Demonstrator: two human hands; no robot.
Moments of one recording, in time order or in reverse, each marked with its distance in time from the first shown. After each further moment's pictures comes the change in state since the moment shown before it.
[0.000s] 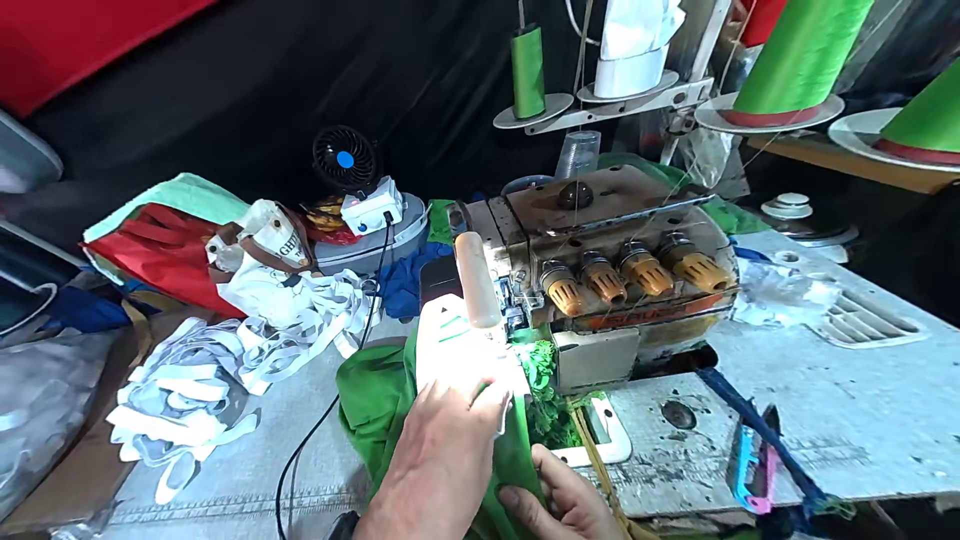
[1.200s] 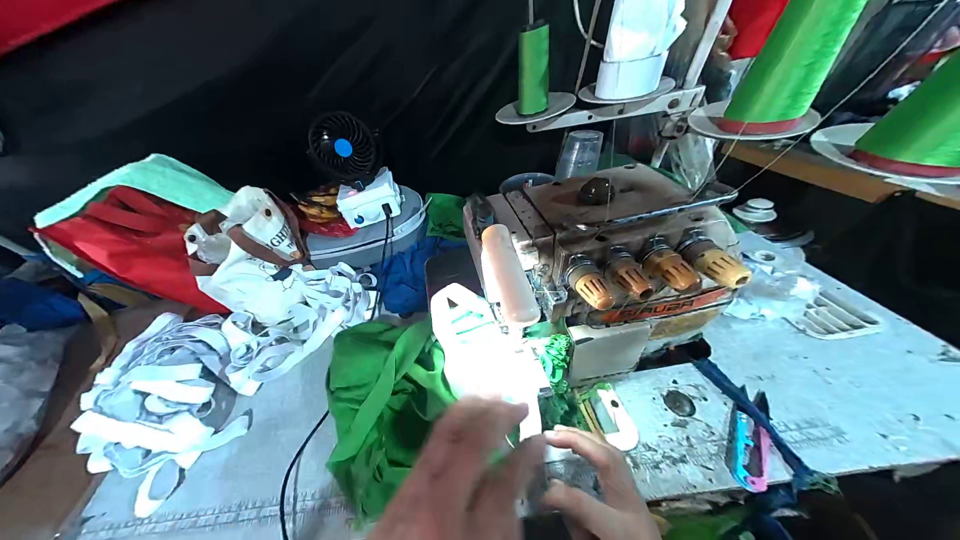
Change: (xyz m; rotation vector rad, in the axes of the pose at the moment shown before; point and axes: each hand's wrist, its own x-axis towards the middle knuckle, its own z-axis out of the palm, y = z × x) left_hand -0.039 -0.011 -0.029 -0.321 0.030 0.121; right_hand -0.012 0.015 -0.007 -0.677 0.205 -0.446
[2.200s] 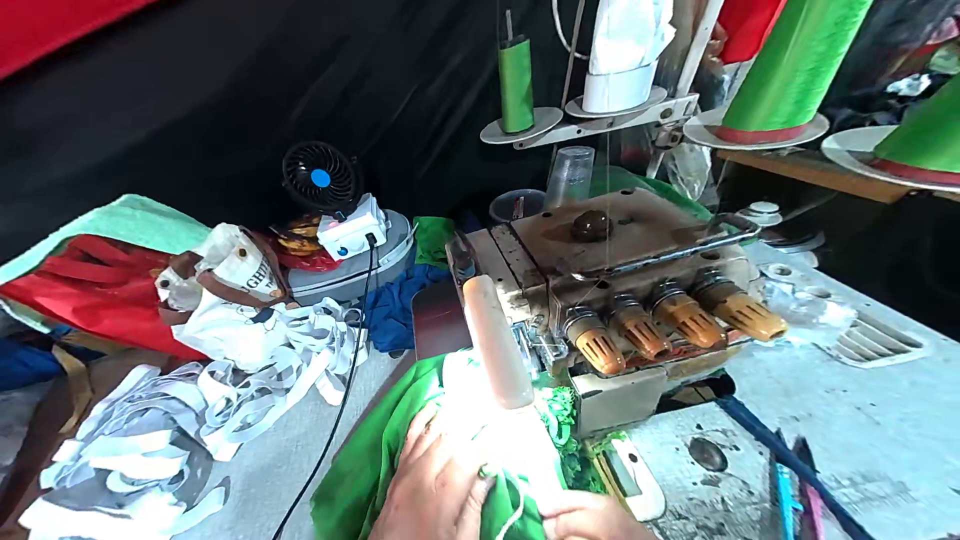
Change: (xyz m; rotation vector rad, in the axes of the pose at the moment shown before) left_hand 0.028 -0.035 0.014 -0.034 -0.082 -0.160; right_hand 0.038 -0.005 -0.010 0.216 -0.035 -0.151
